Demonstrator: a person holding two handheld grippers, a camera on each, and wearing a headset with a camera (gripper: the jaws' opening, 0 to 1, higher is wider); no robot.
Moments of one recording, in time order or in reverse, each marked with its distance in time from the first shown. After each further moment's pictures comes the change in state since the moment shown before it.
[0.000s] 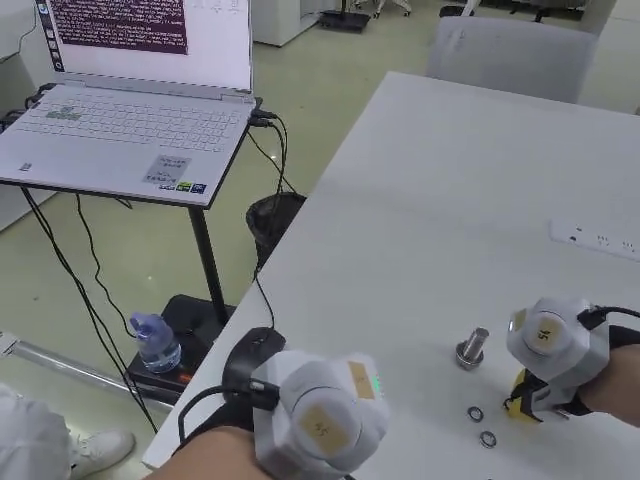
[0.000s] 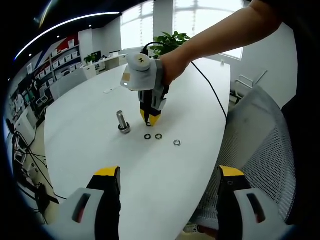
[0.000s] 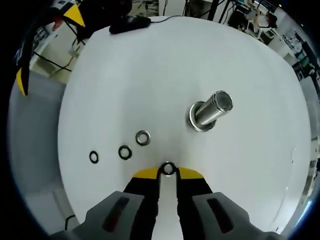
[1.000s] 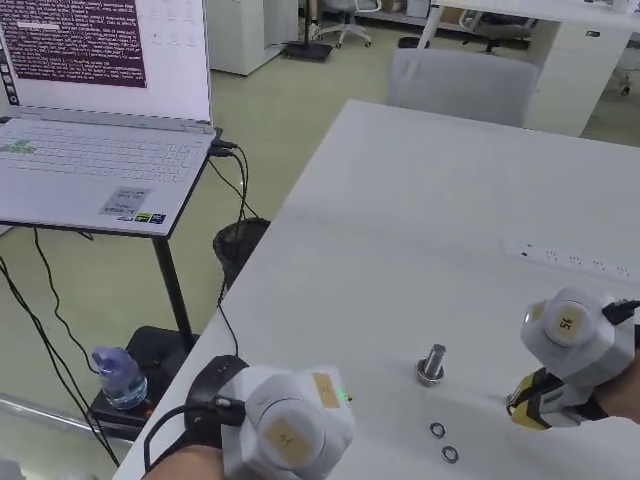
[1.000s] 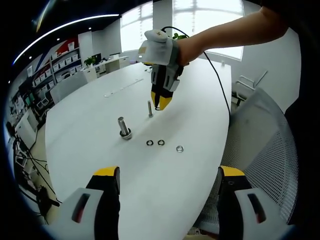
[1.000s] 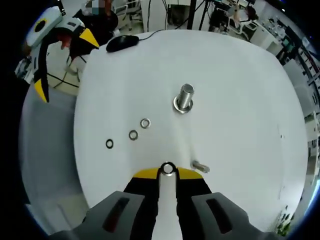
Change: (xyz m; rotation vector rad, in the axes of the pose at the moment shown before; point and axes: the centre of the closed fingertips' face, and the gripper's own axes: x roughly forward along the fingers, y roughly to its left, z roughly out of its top) left arm 0.005 0.006 0.013 0.013 -0.015 0.009; right arm -0.067 -0.002 -0.031 0.123 -0.060 -0.033
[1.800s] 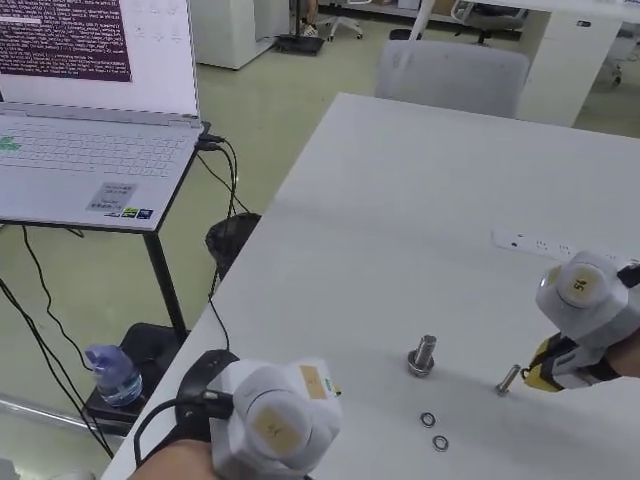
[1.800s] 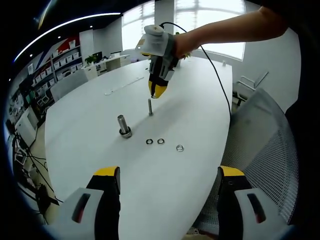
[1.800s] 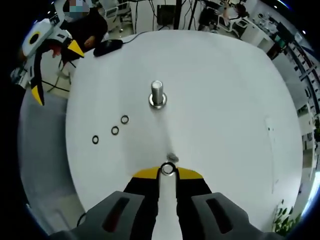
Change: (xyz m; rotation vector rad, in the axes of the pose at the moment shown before) left arm 0.001 0.000 -0.004 -0.014 0.011 0.001; right arm -0.014 -0.034 -0.002 0.036 -0.004 -0.057
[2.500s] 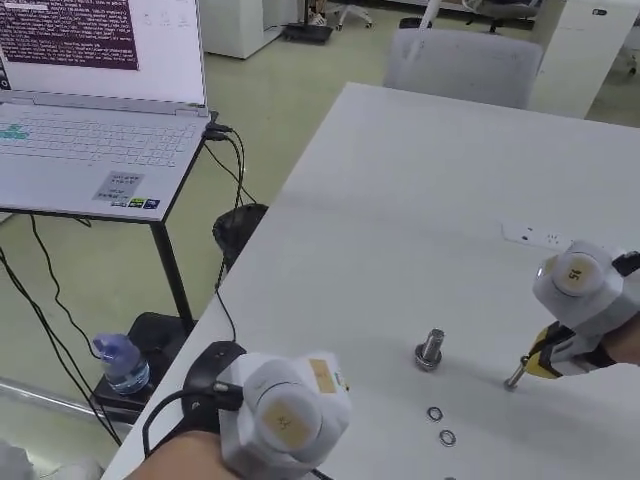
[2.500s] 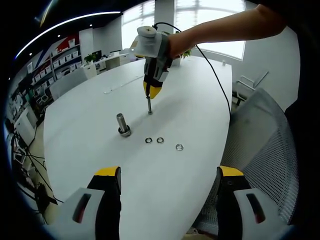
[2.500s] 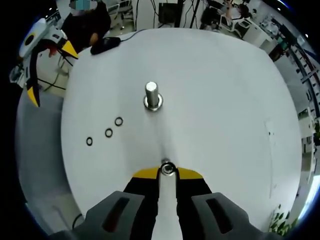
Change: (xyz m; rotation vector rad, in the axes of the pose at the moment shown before) left arm 0.003 0.000 -0.002 -0.007 0.007 -0.009; right arm 0.006 0.001 0.007 -0.022 0.019 -0.001
